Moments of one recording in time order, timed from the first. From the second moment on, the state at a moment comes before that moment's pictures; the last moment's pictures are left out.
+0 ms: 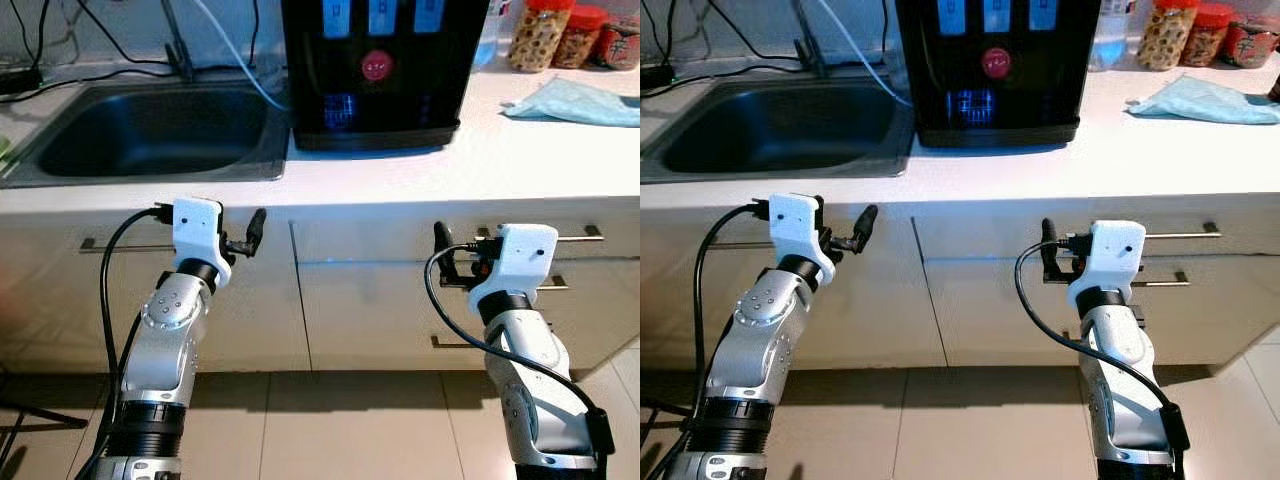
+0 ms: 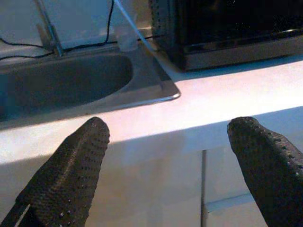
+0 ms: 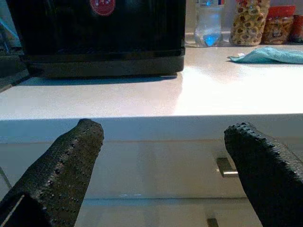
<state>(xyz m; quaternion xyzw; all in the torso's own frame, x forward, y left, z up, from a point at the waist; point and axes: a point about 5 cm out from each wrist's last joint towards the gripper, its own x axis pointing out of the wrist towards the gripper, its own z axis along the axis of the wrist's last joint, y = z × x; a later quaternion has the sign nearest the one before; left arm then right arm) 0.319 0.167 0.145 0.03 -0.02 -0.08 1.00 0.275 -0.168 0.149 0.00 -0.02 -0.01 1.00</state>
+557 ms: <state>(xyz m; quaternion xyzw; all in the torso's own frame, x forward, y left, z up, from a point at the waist) 0.324 0.168 0.146 0.02 -0.01 -0.07 1.00 0.275 -0.167 0.152 0.00 -0.03 0.00 1.00</state>
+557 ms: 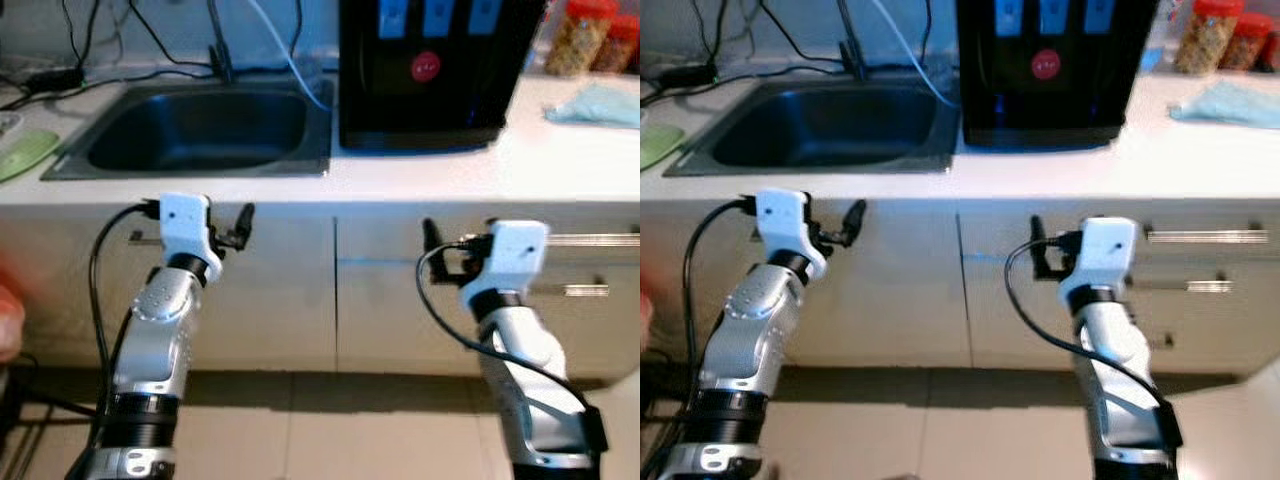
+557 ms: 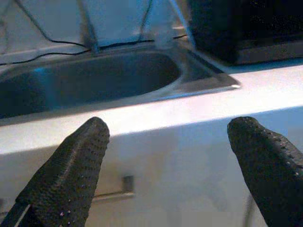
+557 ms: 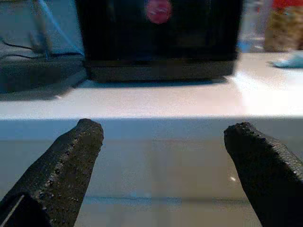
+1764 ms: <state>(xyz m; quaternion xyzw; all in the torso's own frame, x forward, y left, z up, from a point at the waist) 0.328 0.161 0.142 0.00 -0.02 -0.05 1.00 0.283 -0.155 0.163 -0.02 -0.04 0.04 1.00</state>
